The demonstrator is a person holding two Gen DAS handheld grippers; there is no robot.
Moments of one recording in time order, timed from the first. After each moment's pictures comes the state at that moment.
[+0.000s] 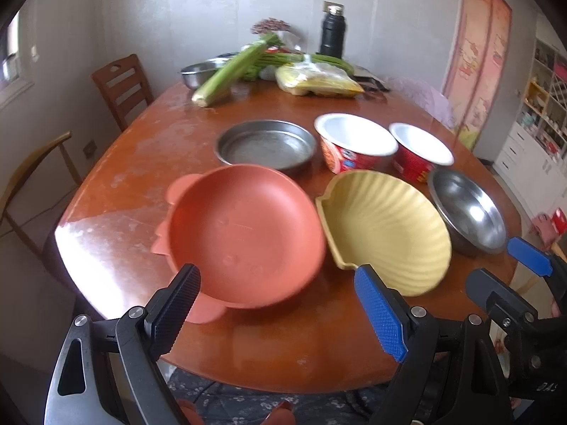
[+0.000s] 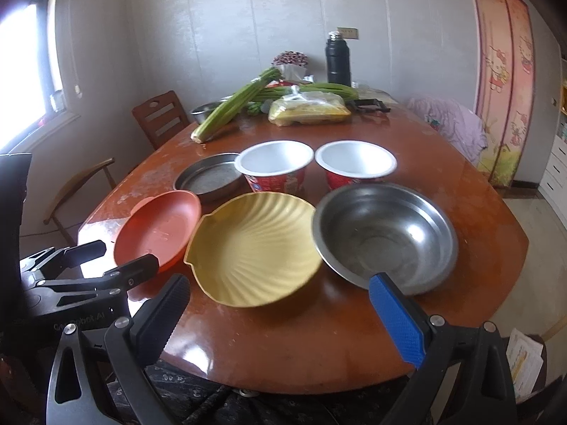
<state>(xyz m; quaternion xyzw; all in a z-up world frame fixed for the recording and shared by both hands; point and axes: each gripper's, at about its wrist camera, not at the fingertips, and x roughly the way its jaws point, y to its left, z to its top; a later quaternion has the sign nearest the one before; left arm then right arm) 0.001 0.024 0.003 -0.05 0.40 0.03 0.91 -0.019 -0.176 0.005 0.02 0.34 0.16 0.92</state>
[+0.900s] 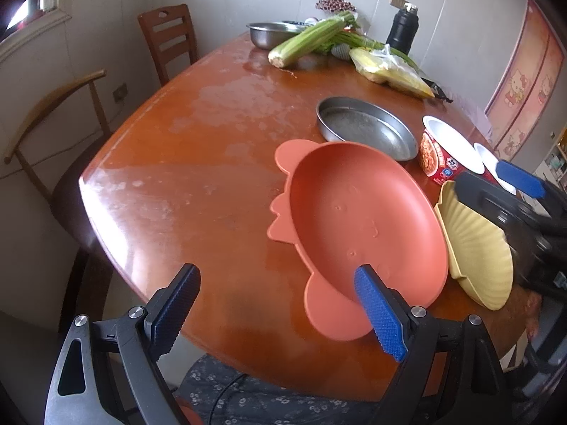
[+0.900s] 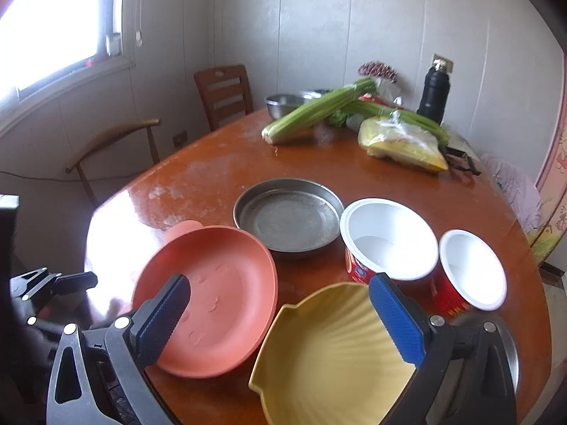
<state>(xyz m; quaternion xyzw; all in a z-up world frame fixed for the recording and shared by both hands) 0.019 0.116 -0.037 -0.12 0.45 0.09 0.88 0.071 -0.052 0.016 -0.10 0.33 0.27 0.90</state>
